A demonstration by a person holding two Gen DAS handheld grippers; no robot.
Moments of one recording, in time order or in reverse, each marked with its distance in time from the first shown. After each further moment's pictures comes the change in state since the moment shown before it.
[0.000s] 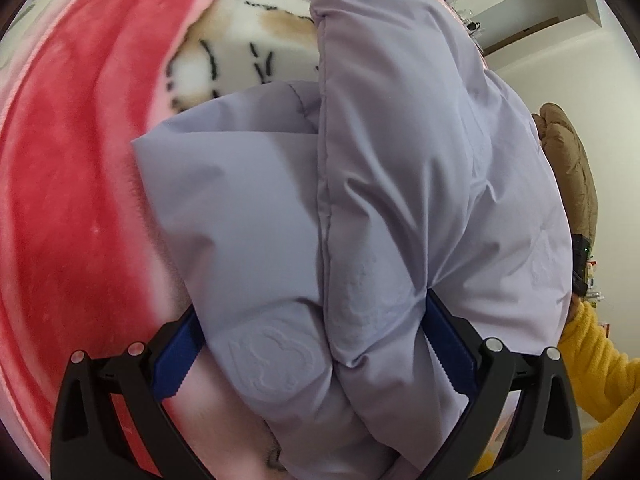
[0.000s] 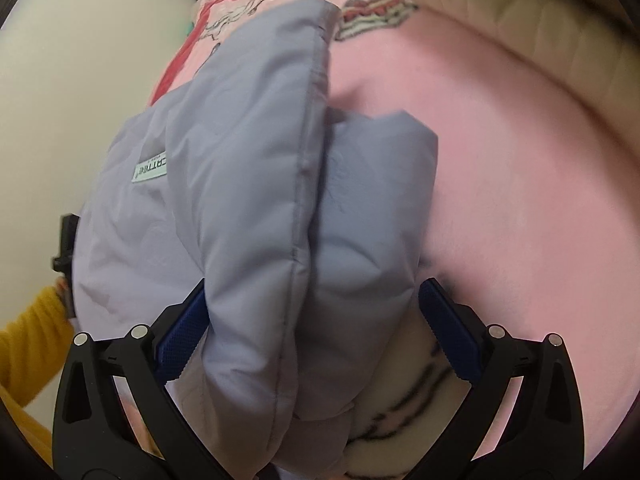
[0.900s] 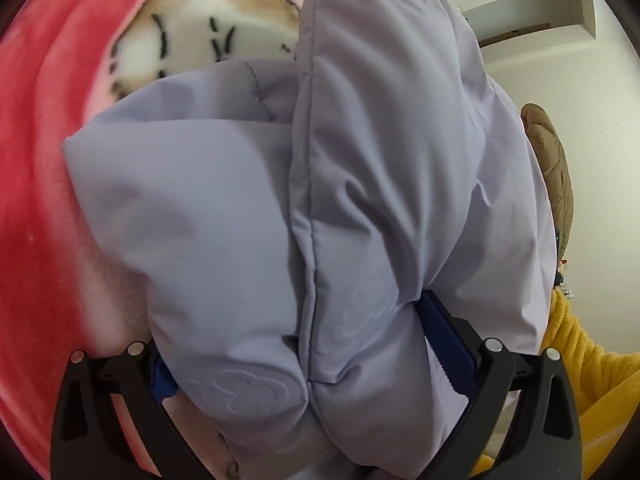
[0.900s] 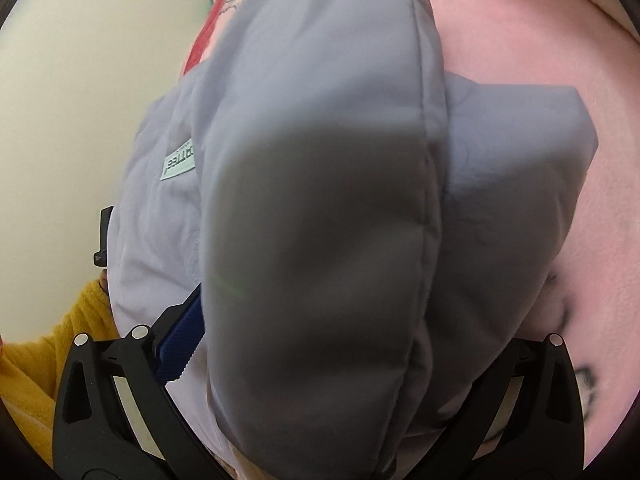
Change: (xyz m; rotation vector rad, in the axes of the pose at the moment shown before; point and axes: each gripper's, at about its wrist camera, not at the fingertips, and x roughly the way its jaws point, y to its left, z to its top) left arm 0.024 -0.007 0.016 -0.030 0.058 -0.124; right arm 0.039 0.024 0.013 0.045 0.163 0.169
